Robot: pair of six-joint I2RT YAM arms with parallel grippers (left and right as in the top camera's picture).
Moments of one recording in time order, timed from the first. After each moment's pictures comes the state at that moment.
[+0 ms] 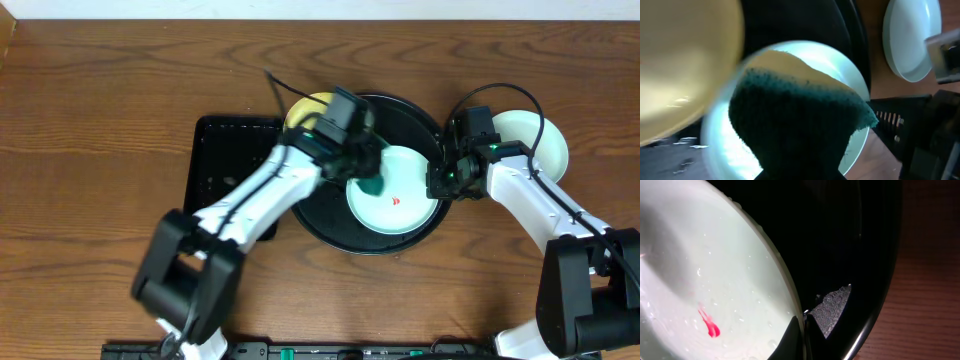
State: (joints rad) left arm -0.61 1.85 1.32 -0.48 0.33 -0.64; right arm 0.17 1.70 1.02 -0.66 -0.15 0.21
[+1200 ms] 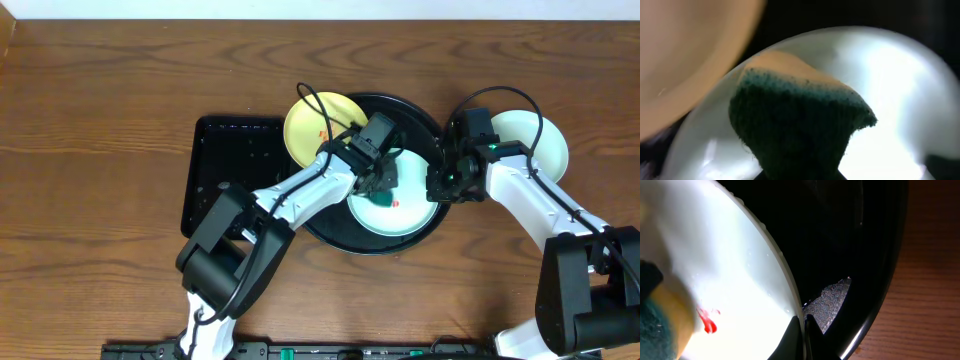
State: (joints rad) left arm -0.71 2.02 1.36 -0.42 0.13 -0.77; right arm 0.17 1.71 1.02 -0.68 -0.15 0.21
